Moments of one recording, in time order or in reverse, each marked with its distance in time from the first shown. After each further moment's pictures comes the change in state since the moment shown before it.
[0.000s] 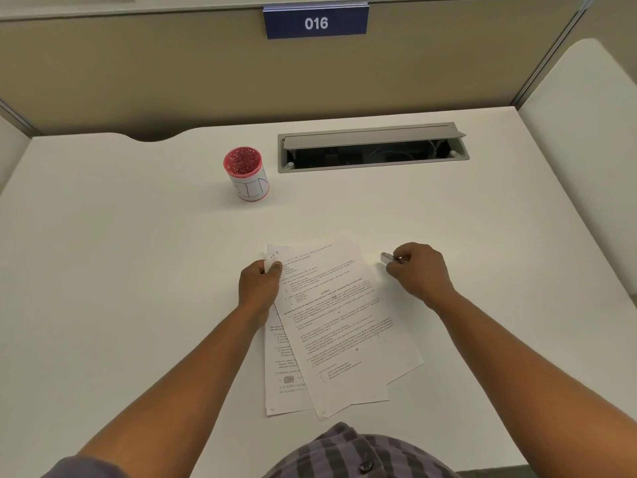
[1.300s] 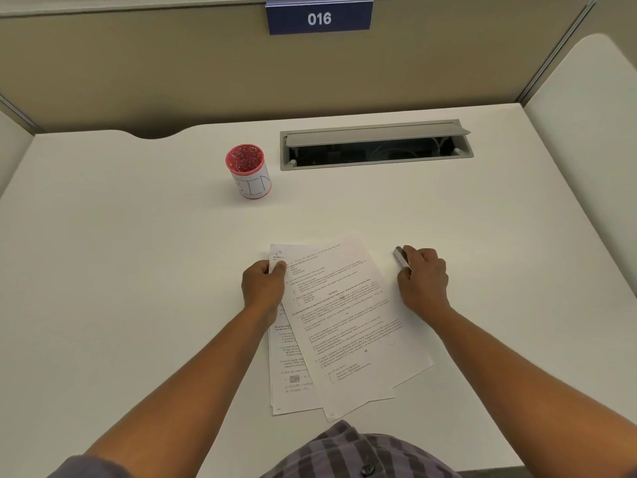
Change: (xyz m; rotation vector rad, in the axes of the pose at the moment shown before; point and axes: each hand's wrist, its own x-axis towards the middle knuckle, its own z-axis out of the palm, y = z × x) left_hand 0.006 -0.011 0.008 -0.064 0.081 0.005; right_hand 0.002 0.042 0.037 -0.194 0.128 -0.111
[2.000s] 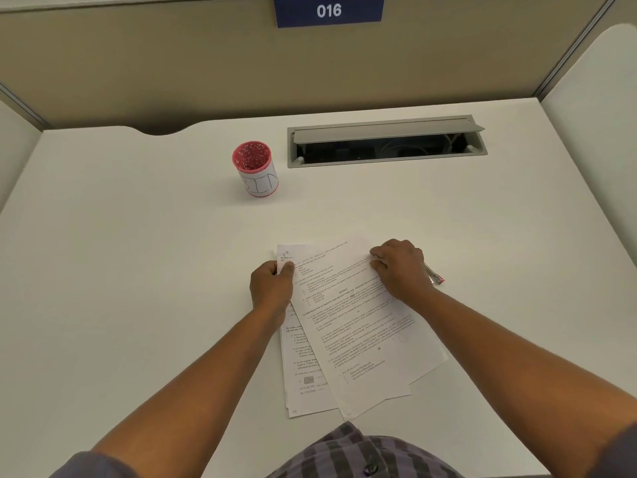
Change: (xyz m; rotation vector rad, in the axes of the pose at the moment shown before) left_hand 0.000 -0.001 0.004 0.029 0.013 -0.016; right_hand 0.025 -0.042 0.012 -0.083 -0.132 -0.327
